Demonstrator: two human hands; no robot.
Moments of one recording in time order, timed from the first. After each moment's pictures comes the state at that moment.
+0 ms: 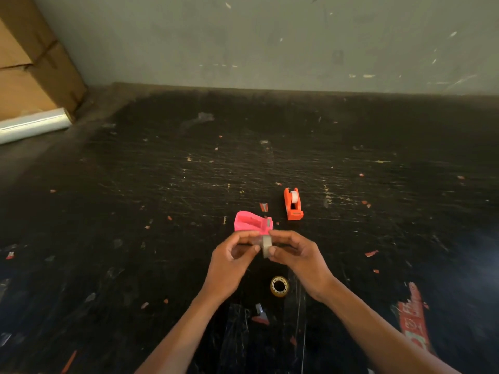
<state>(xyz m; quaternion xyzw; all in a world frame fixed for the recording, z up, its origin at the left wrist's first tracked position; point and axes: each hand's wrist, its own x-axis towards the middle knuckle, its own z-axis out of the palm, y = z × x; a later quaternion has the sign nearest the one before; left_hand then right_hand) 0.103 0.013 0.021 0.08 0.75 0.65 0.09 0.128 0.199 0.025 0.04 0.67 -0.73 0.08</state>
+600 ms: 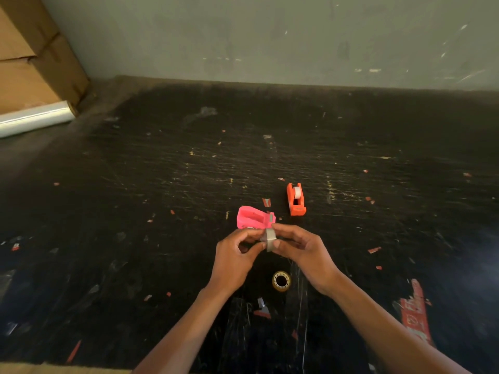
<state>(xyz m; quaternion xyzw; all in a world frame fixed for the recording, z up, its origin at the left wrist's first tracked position) 0.103 0.018 0.020 0.12 0.81 0.57 0.04 0.127 0.201 0.030 0.03 0.66 -0.74 0.09</state>
